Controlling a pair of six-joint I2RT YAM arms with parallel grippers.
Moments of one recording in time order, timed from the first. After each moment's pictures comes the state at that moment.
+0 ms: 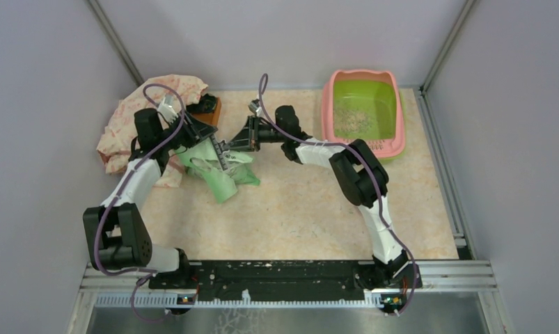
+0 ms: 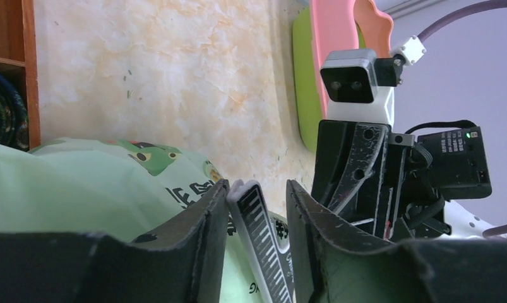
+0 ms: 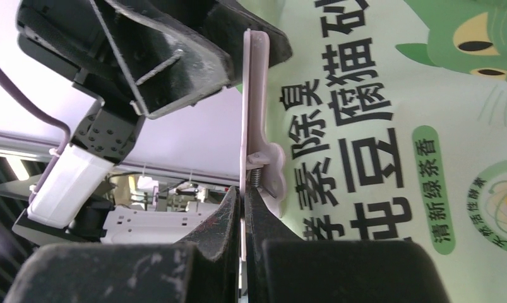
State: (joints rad) left arm 0.08 1.40 0.94 0.08 0.68 -0.65; right arm 0.67 2.21 1.53 0.68 -0.90 1.27
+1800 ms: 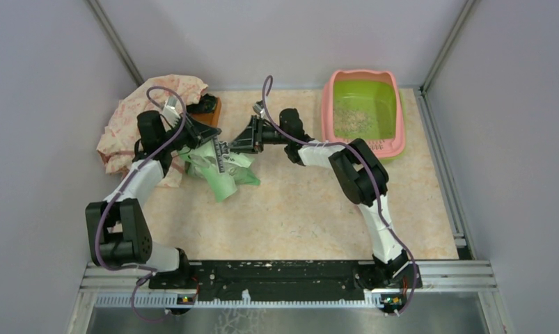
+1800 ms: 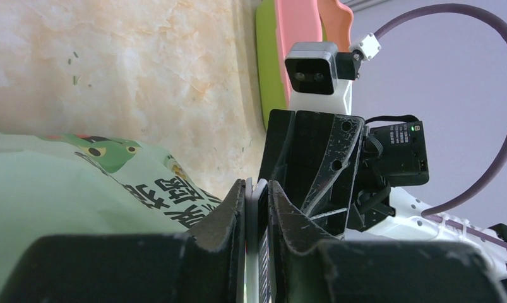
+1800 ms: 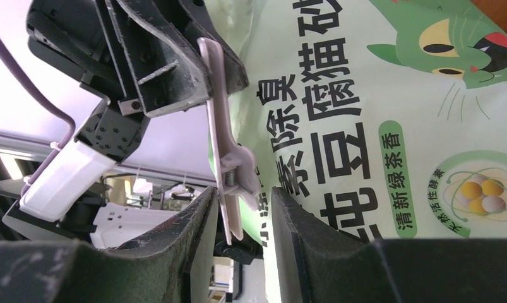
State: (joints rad) left arm 0.07 1.43 0.91 0.19 0.77 -0.79; right arm 0.65 2.22 1.48 0.78 -0.90 1.28
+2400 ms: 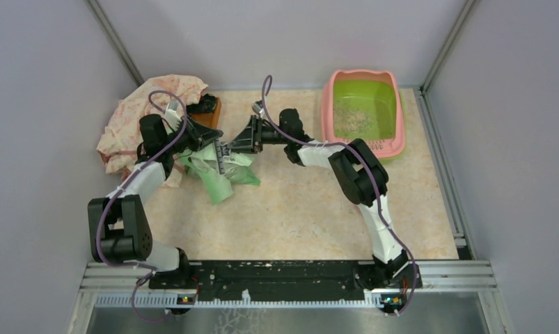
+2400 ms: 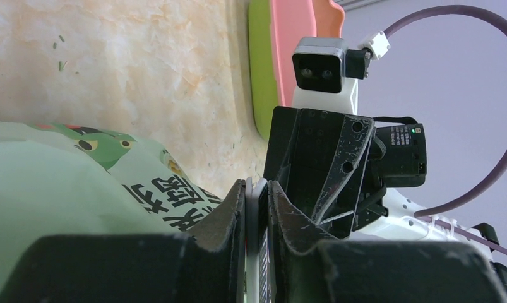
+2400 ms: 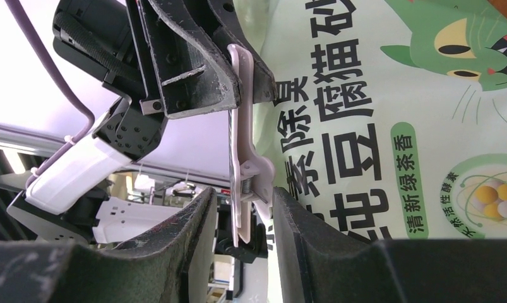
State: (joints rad) left arm 0.07 1.45 0.85 0.29 0.80 -0.87; right arm 0.66 2.22 1.48 0.80 -0.91 1.29
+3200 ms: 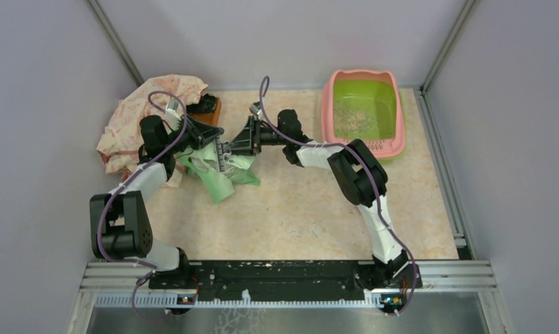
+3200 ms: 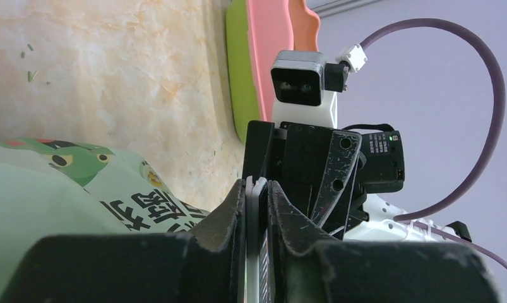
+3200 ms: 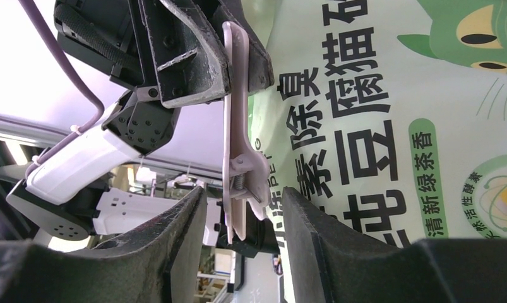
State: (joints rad) left arm 0.07 1.48 0.83 0.44 0.83 -0.98; right arm 0.67 2.22 1.48 0.81 -0.92 1.29
